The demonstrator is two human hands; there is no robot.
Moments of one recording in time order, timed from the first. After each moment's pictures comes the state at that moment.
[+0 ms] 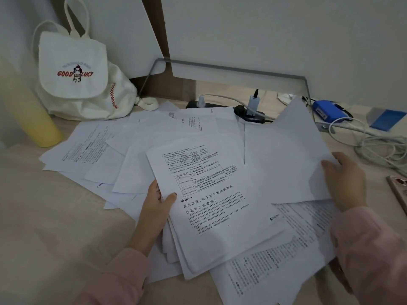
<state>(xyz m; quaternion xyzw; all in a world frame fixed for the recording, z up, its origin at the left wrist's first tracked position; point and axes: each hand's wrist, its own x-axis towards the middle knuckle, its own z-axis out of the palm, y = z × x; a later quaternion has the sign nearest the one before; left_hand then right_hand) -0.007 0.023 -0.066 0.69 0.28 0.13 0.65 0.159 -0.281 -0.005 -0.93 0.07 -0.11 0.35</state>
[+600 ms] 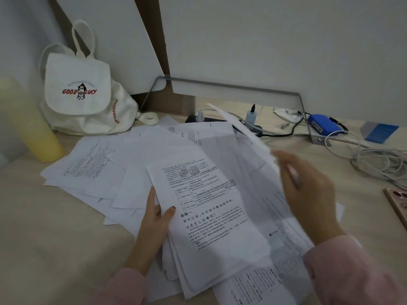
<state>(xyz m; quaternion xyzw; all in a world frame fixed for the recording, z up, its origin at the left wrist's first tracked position) -0.010 0.022 -0.060 0.68 0.27 0.13 0.67 0.097 -0.211 0.026 -0.85 -0.27 -0.32 0.32</state>
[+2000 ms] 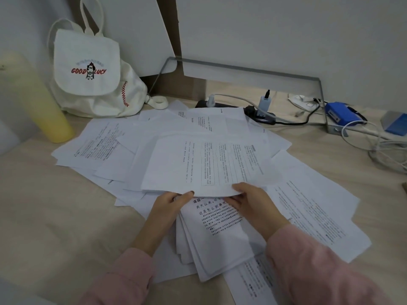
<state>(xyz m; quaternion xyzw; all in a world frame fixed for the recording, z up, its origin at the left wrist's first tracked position) -0.014 0.028 -0.057 0.69 0.30 0.03 0.65 0.082 -0.136 -0.041 -0.54 0.08 0.33 0.77</state>
